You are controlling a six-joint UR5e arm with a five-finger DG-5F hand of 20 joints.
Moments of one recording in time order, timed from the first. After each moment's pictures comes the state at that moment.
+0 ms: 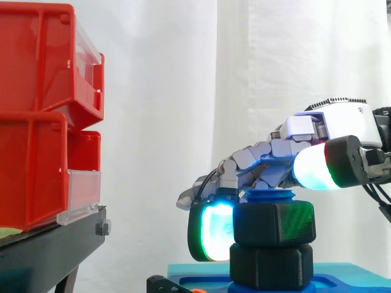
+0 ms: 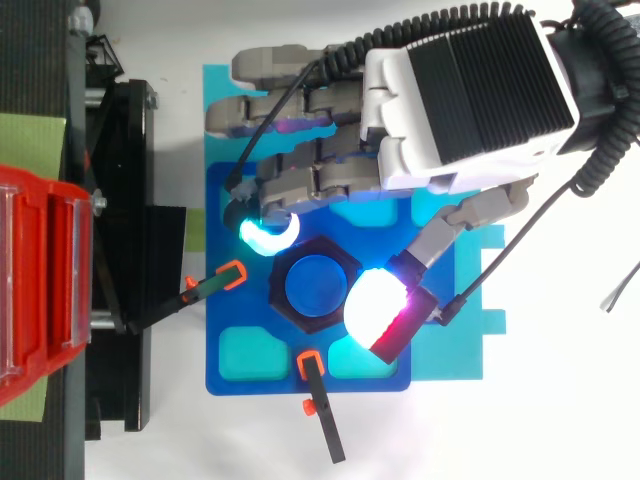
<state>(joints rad) -0.01 -2.28 -1.17 -2.83 -1.94 -1.26</state>
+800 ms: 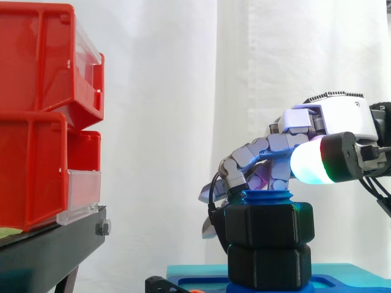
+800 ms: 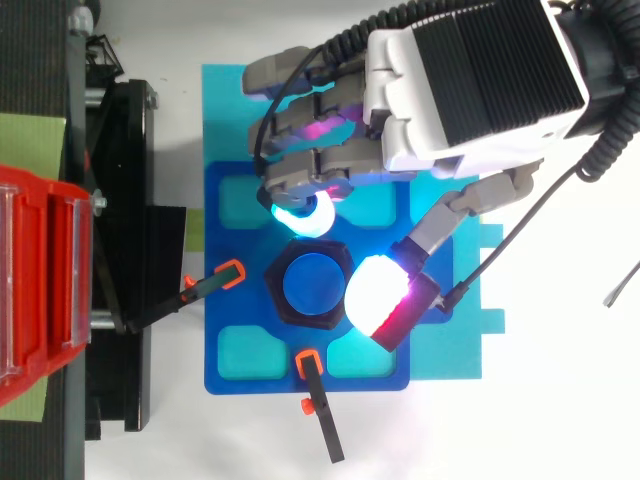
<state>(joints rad) -0.02 -2.28 -1.15 -2.83 -1.96 -1.26</state>
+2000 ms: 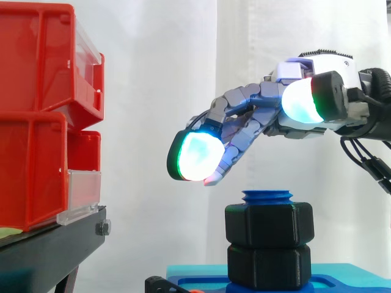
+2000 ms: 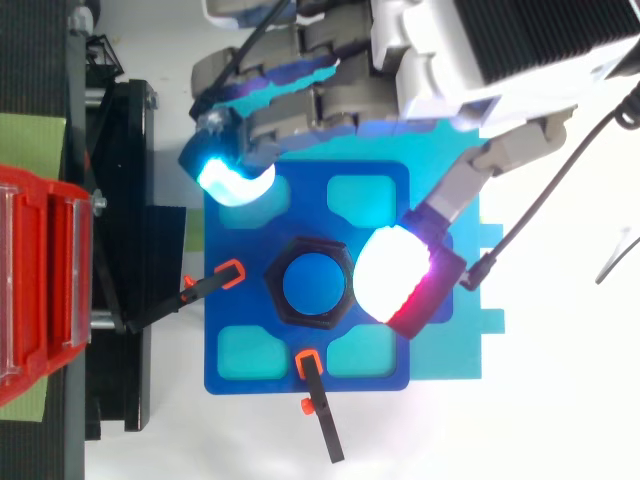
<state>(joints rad) -0.06 -2.28 -1.06 -2.86 -2.04 -1.27</state>
